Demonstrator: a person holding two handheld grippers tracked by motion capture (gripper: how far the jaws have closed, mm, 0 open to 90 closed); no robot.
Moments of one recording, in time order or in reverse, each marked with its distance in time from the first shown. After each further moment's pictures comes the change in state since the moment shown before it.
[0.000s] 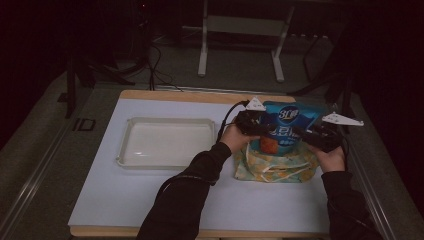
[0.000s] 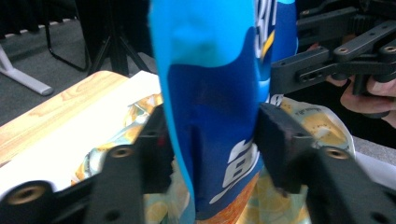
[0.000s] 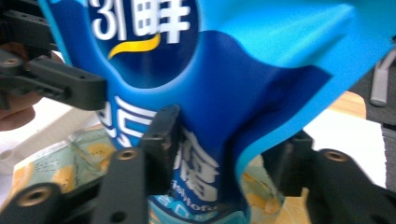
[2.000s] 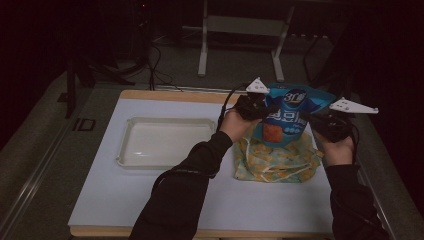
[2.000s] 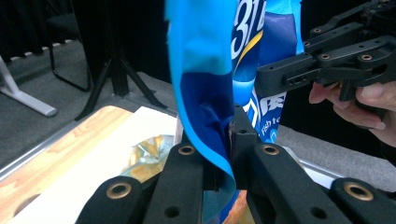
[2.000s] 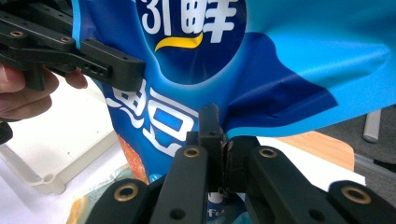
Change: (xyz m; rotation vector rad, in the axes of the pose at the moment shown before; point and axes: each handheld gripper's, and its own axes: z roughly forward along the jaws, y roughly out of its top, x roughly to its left) left arm -0.011 0.062 -0.043 -0.039 -0.004 0.025; right arm 0.030 0.058 -0.033 -0.060 0.015 -0.093
